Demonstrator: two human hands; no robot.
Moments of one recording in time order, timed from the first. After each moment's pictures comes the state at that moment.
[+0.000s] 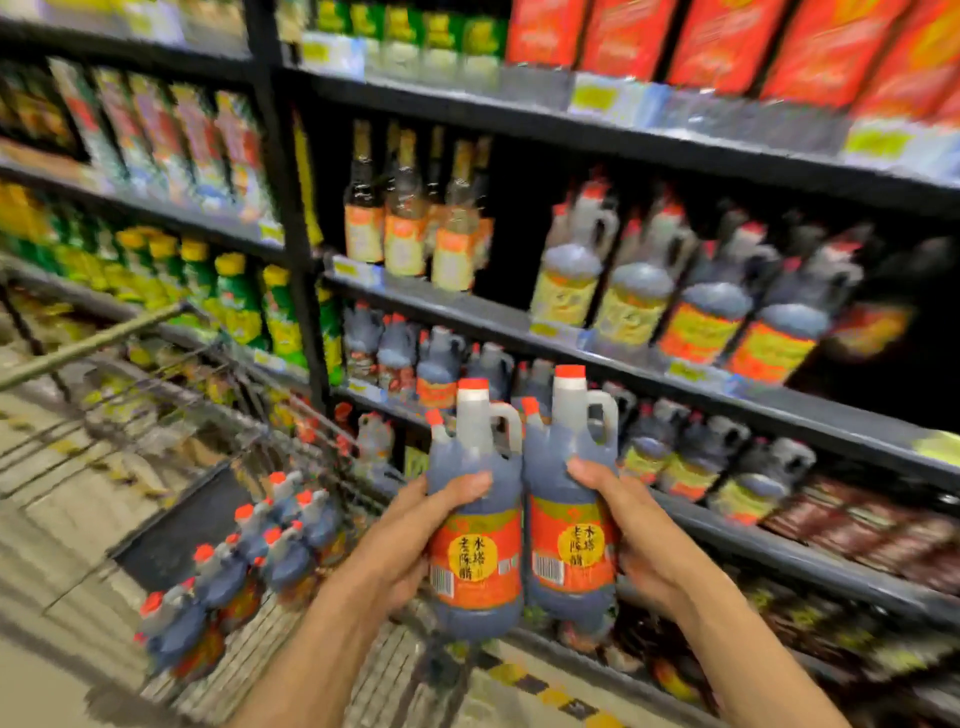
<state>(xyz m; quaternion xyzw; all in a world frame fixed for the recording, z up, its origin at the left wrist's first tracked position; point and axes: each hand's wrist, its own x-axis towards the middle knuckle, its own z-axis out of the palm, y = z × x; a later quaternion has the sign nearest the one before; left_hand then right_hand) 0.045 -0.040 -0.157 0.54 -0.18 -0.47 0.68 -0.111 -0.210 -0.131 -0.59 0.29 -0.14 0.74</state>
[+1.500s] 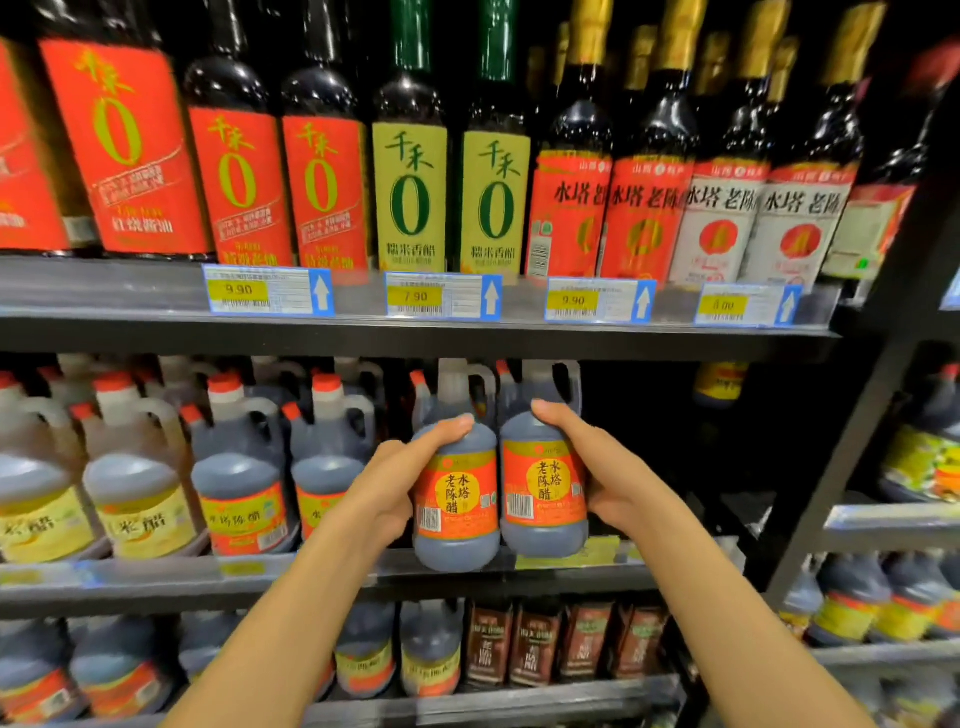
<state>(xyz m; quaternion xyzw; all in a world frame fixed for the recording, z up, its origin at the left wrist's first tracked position) -0.161 -0.537 -0.013 0.55 -0.35 -0.49 0.59 -0.370 -0.629 0.000 -0.60 0.38 -0.31 0.63</state>
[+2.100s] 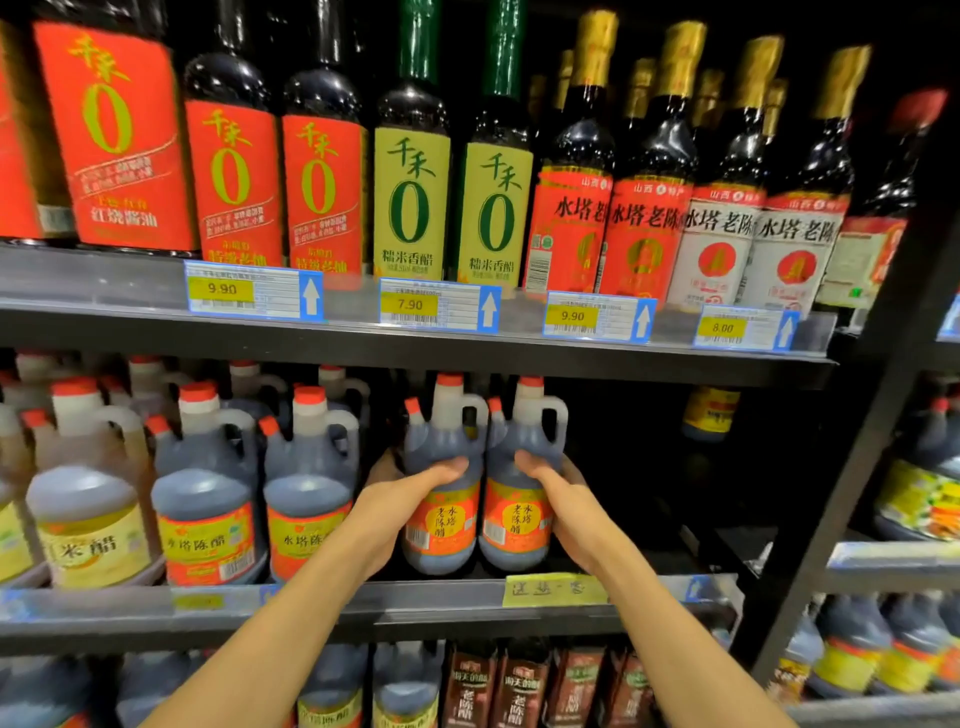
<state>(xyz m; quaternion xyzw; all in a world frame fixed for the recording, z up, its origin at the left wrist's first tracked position) -0.154 -0.579 -0.061 0.50 -0.39 -0.39 0.66 -0.348 -0.666 -0.063 -0.59 0.33 -0.43 0.60</state>
